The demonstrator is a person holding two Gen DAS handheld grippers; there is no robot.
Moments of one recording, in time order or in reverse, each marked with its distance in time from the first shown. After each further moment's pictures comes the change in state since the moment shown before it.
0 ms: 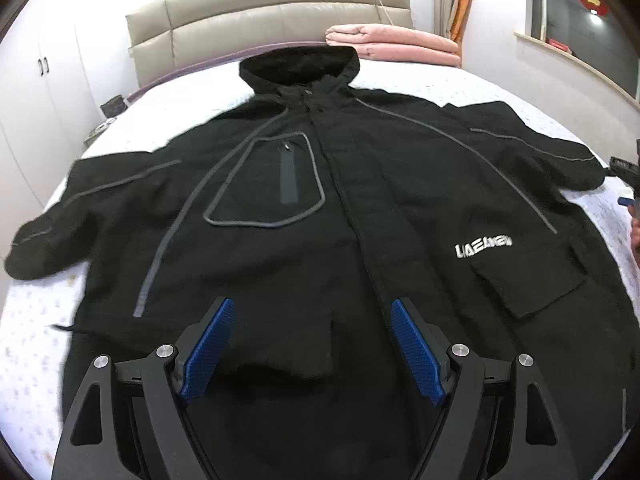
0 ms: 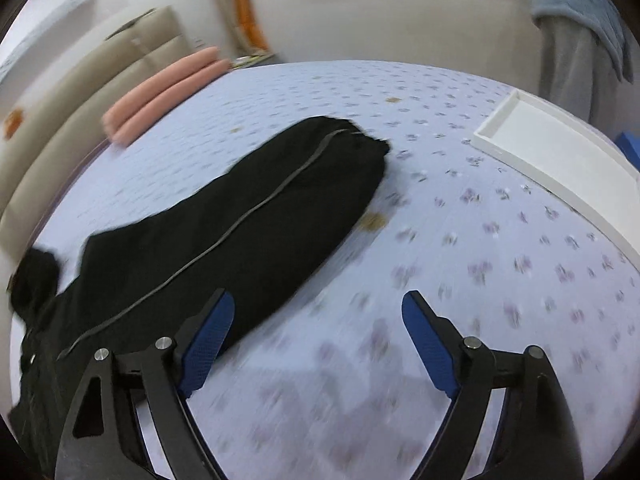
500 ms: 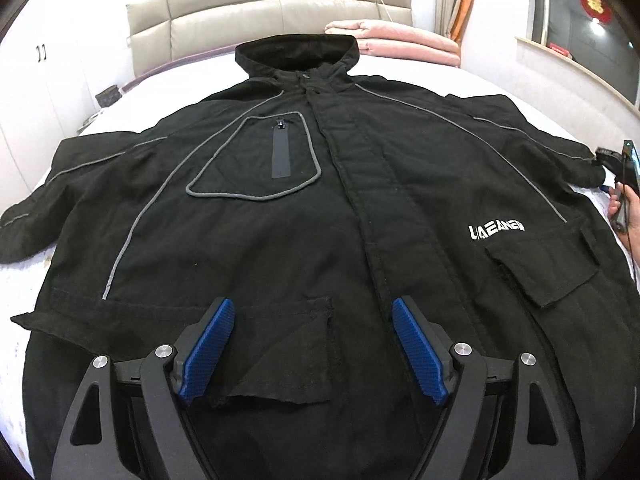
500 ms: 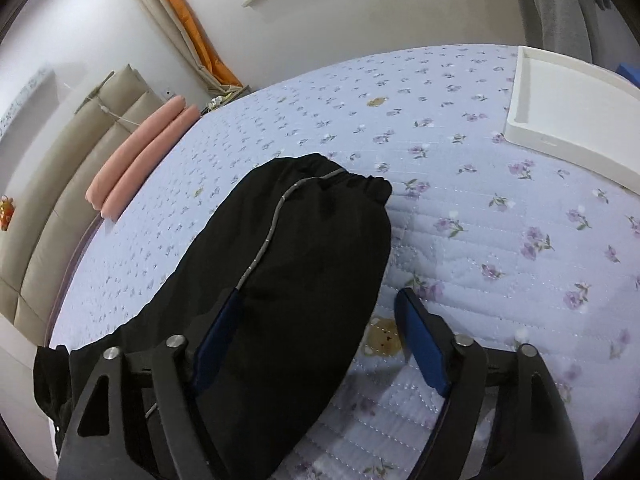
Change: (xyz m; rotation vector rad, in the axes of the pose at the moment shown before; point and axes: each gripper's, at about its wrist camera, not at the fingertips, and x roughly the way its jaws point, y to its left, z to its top) left arm 0.019 0.002 -0.014 -0.029 -0.001 -0.036; right arm 0.077 -0.021 0.053 0.184 -0.075 0.075
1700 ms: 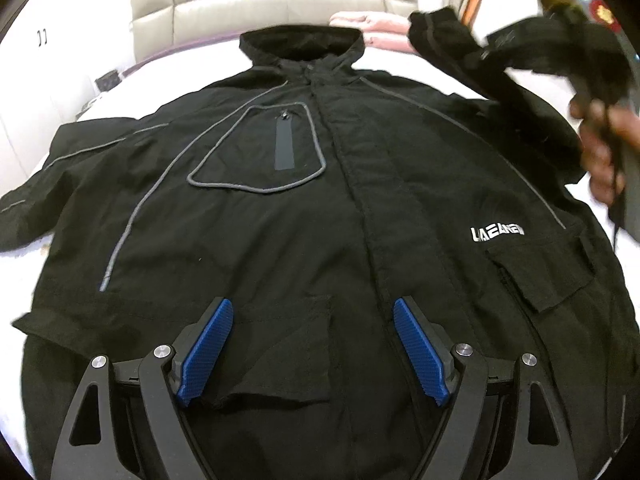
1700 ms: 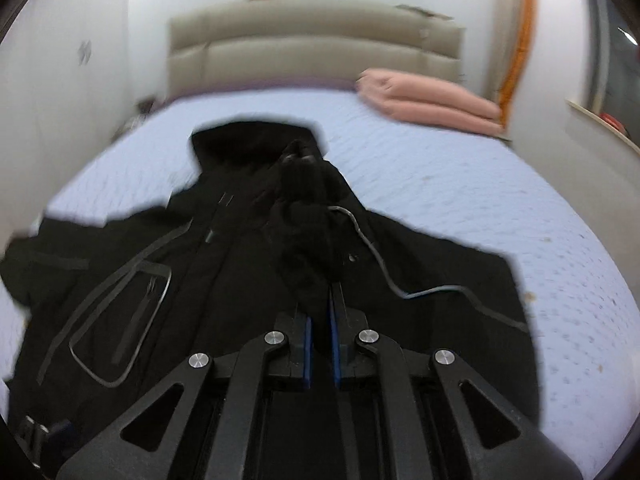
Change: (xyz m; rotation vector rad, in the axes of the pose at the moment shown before) left arm -0.003 0.007 0.007 -0.042 0.077 -0.005; right arm -0.168 0.385 -0.313 -1.043 0.084 0.288
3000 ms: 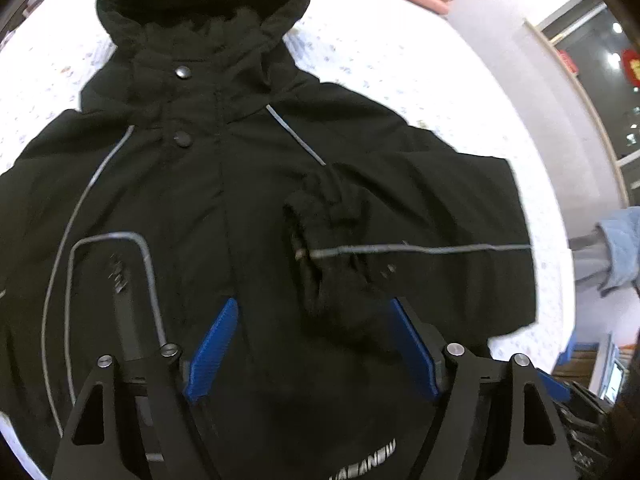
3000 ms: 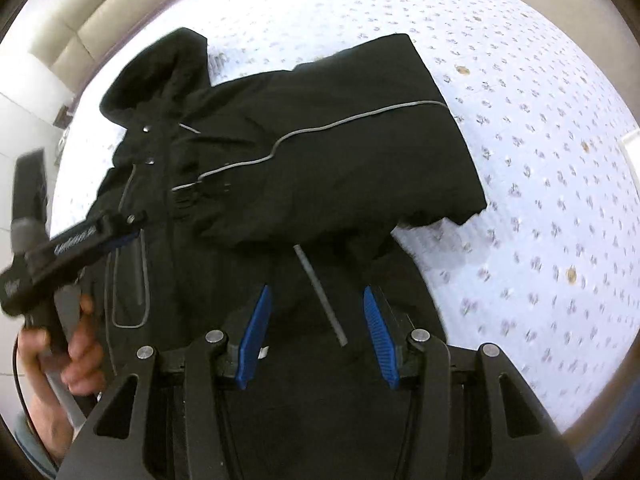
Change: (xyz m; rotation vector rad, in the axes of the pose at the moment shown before) left arm 0.122 -0.061 0.230 -0.056 0.416 -0.317; right arm -0.035 -0.120 -0.041 0.523 0.534 0.051
